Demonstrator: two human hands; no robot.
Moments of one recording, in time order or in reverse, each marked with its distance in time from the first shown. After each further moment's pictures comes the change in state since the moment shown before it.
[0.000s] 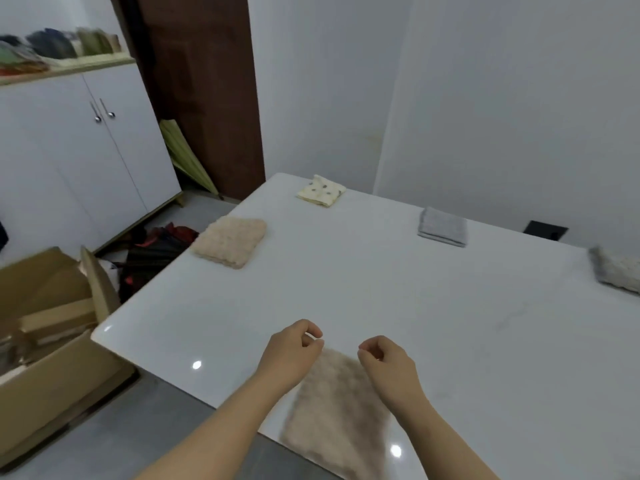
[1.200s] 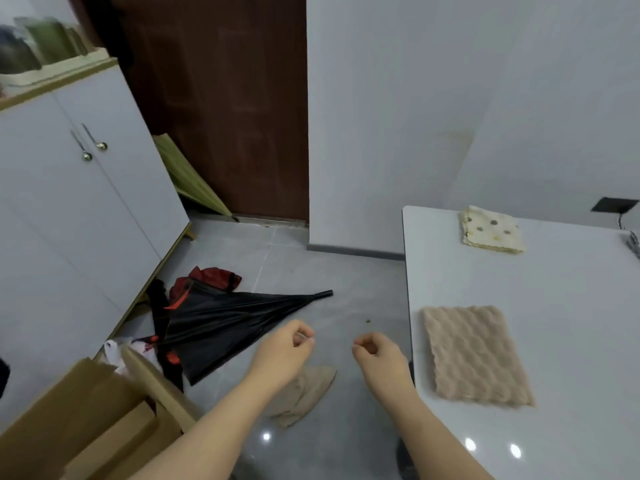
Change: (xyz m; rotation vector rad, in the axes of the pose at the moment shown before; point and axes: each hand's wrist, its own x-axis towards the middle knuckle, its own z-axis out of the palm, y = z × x) left_hand 0.349 -0.178 -0.463 0.205 -0.145 0.101; right_hand 0.247 -0.312 0.448 0.104 0.126 0.171
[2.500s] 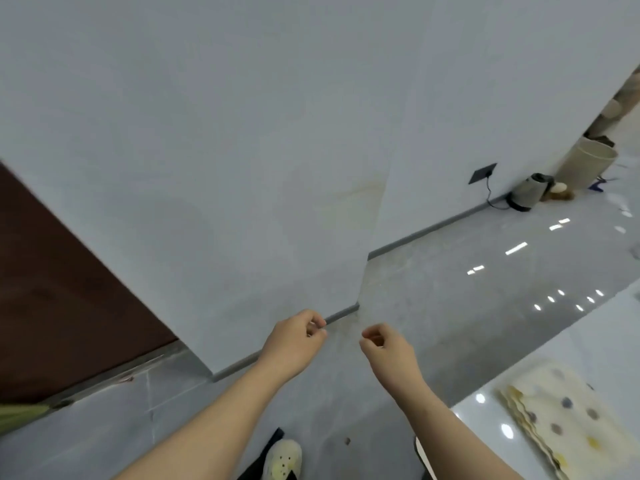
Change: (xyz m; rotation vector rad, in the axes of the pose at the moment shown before) left_hand 0.597 0.242 0.042 0.187 -0.524 0.371; right_hand 0.516 -0.137 -0.130 0.150 0.496 0.337
